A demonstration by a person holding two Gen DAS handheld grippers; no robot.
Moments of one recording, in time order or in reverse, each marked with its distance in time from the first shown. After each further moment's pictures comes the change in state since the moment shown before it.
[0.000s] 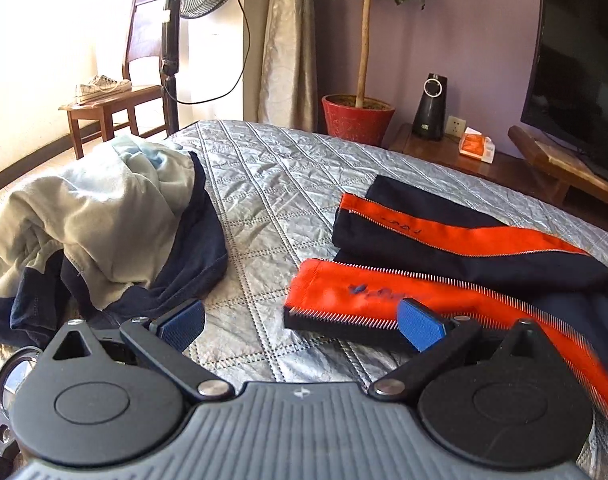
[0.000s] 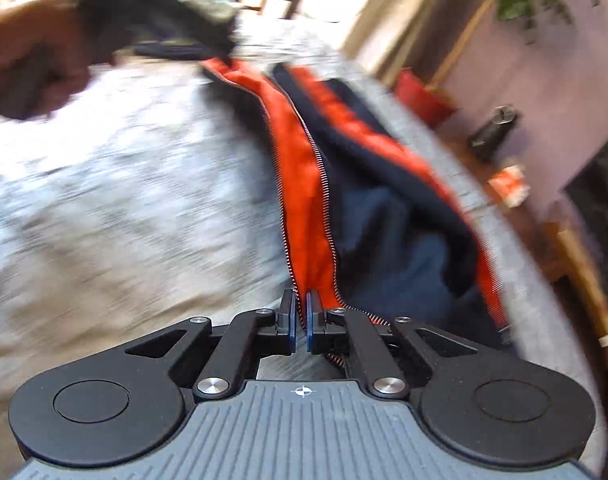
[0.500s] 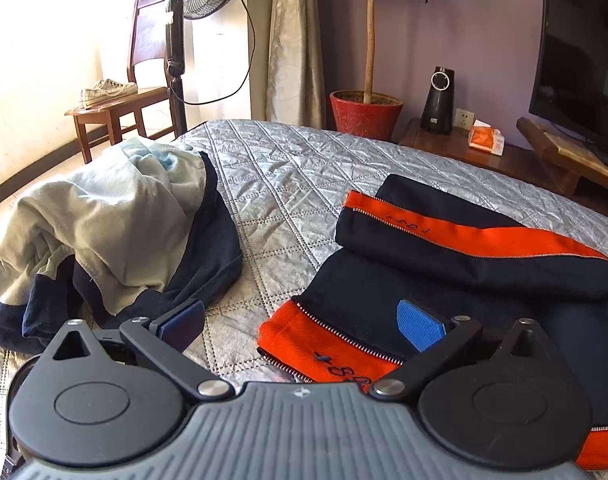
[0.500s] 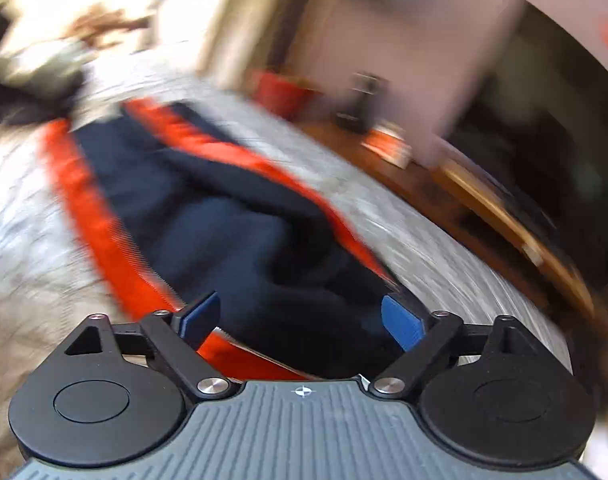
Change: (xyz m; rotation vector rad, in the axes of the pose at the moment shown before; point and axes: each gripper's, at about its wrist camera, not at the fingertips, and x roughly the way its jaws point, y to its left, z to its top) left arm 0.006 0.004 0.002 0.009 0.020 0.021; right arm -0.039 -0.065 -0.038 0.490 -0.046 -0.344
